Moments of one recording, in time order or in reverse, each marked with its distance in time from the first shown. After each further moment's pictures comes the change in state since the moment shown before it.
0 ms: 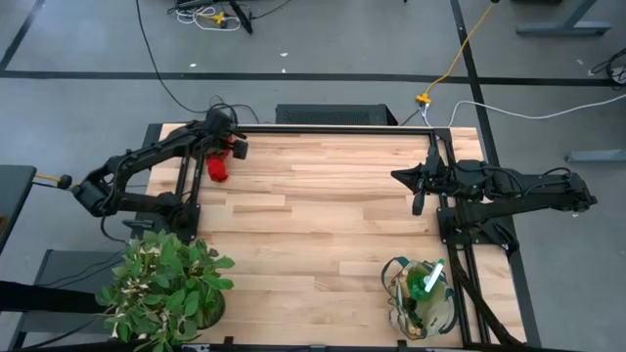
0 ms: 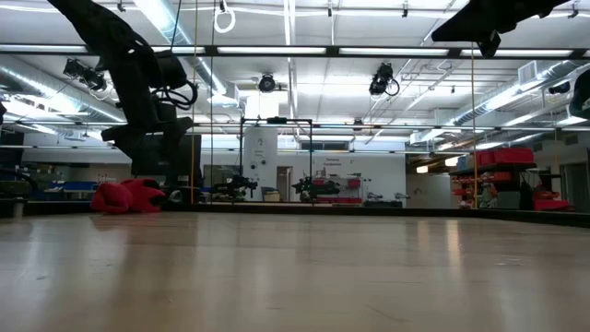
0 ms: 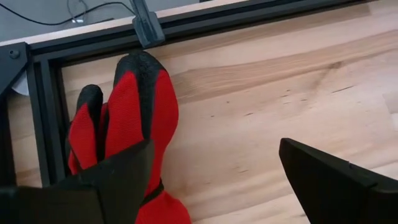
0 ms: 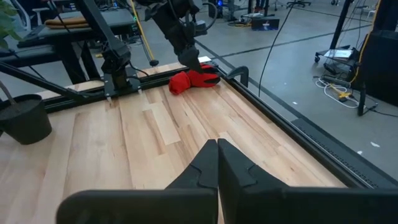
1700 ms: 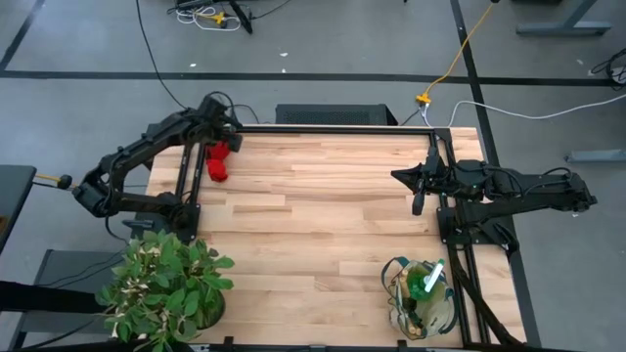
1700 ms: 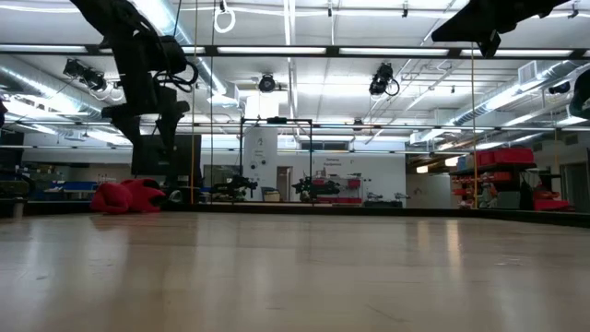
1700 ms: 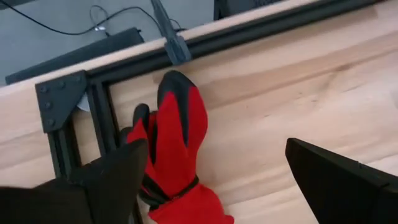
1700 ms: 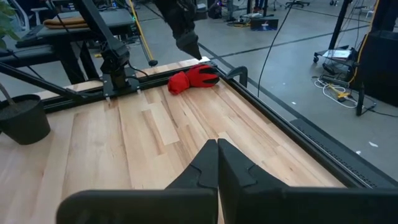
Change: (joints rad) left arm 0.045 0.000 0.180 -0.227 -0.030 0.111; right arm 0.000 0.000 0.000 0.000 0.004 -0.001
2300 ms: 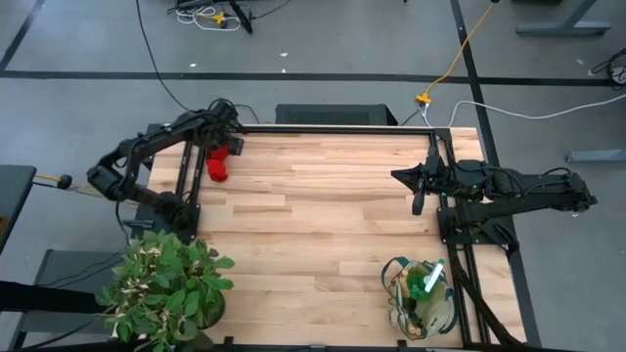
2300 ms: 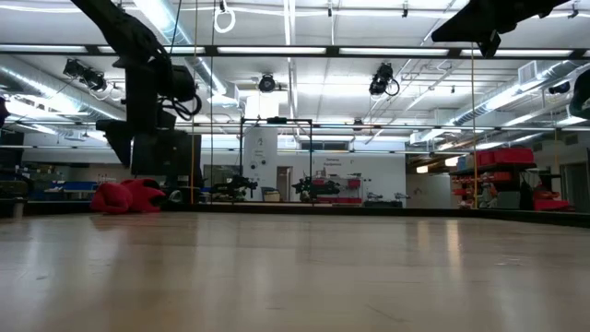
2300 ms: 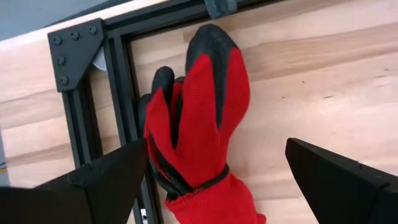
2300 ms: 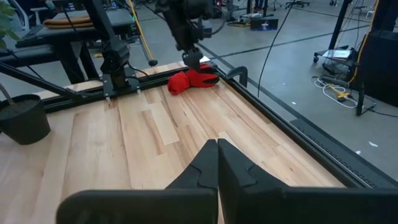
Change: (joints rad) left arm 0.000 0.168 0.000 -0.043 -0.108 -0.096; right arm 0.000 0.000 0.000 0.000 0.000 0.000
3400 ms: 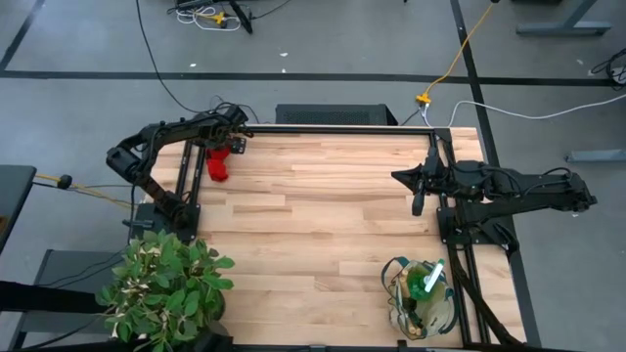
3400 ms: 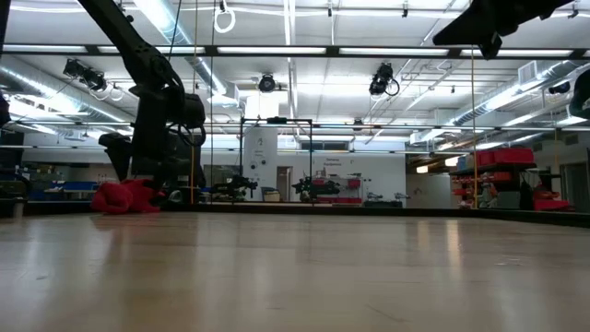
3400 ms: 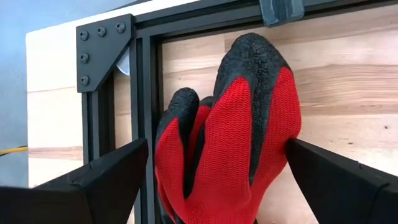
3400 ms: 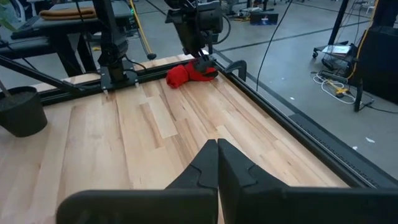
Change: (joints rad) left arm -0.001 0.204 0.000 0.098 -0.182 -0.126; right arm 0.000 0.000 0.000 -0.027 0.000 0.001
